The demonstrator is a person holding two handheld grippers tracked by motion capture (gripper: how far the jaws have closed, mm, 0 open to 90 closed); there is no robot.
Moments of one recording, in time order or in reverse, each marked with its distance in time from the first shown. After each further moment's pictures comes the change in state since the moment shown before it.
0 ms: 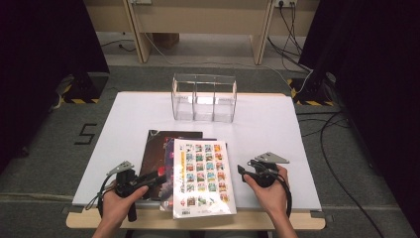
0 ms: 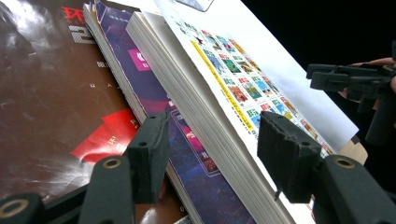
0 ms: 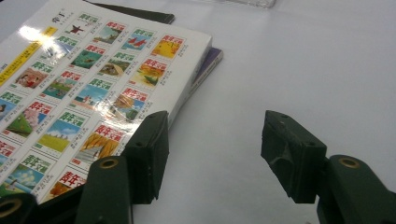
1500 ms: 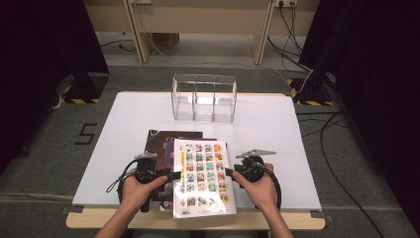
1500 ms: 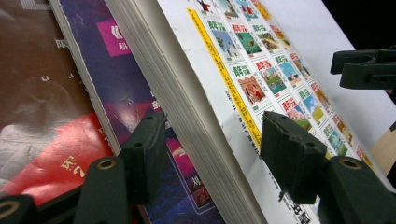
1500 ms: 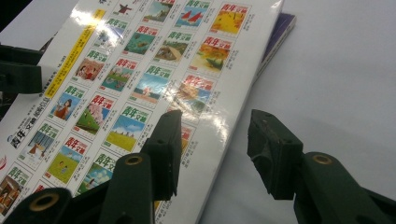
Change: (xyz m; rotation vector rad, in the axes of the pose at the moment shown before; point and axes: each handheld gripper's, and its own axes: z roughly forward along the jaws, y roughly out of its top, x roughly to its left) left arm -0.018 0.021 0.052 0.211 0.094 -0.033; right arm 0.021 0.015 0.020 0.167 0.165 0.094
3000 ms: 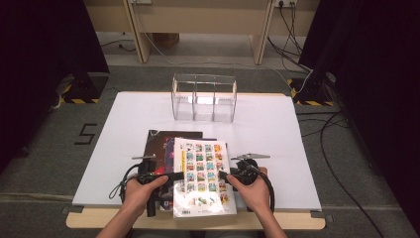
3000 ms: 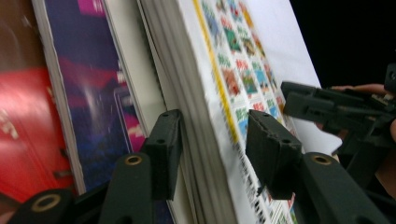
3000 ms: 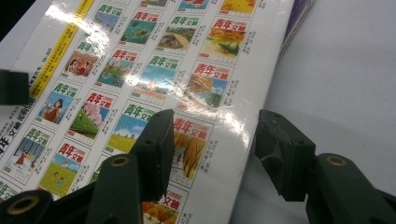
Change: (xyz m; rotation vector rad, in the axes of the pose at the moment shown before) left arm -0.007 -0.008 0.001 0.016 -0.103 -0.250; right arm 0.007 -0.010 0.019 -0.001 0.013 0.068
